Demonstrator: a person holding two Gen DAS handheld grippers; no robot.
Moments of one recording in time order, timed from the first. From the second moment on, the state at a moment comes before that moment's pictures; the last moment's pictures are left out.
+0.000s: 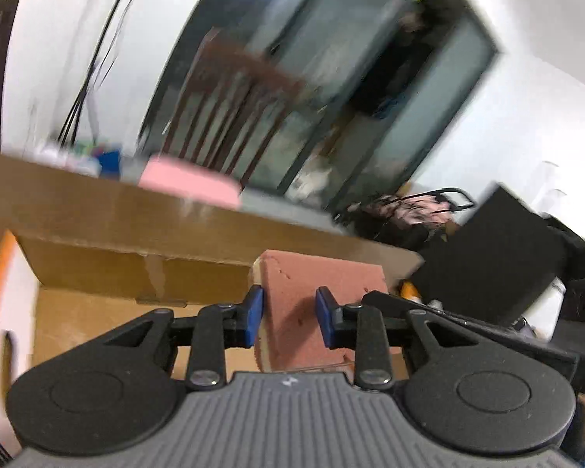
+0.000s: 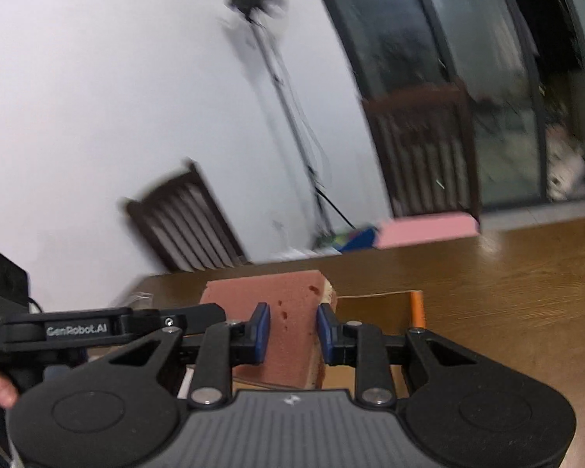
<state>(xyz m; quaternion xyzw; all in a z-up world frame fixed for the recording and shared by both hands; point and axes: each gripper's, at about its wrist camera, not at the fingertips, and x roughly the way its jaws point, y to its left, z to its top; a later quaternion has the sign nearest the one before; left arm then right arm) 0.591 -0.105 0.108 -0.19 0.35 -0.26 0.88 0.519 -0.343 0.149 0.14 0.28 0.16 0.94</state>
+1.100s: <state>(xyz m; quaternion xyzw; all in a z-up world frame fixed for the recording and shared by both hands) 0.407 -0.079 0.193 -0.01 0.26 -0.13 0.96 0.392 -0.334 0.209 0.04 0.24 0.10 0.97</state>
